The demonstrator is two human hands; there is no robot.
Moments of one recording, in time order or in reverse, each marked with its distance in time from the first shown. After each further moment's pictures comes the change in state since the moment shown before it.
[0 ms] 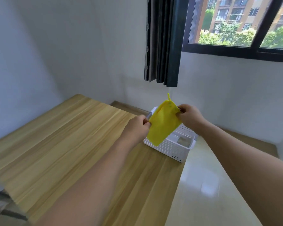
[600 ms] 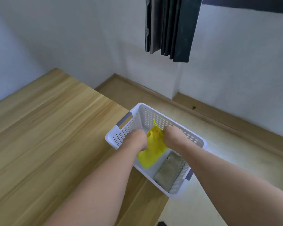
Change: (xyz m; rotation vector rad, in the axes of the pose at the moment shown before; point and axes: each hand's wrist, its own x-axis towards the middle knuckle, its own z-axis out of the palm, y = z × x) left_hand 0.239 -0.017 0.193 0.554 -0.448 -0.464; right_hand 0.233 0.186 0.080 -0.684 -0.529 -0.001
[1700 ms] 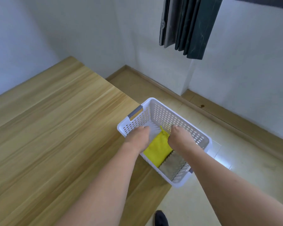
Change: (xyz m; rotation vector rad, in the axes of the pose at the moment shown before) left_hand -0.016 -0.039 0.020 0.020 0.210 0.199; right_hand -0.054 -0.026 -0.014 0.056 0.028 0.011
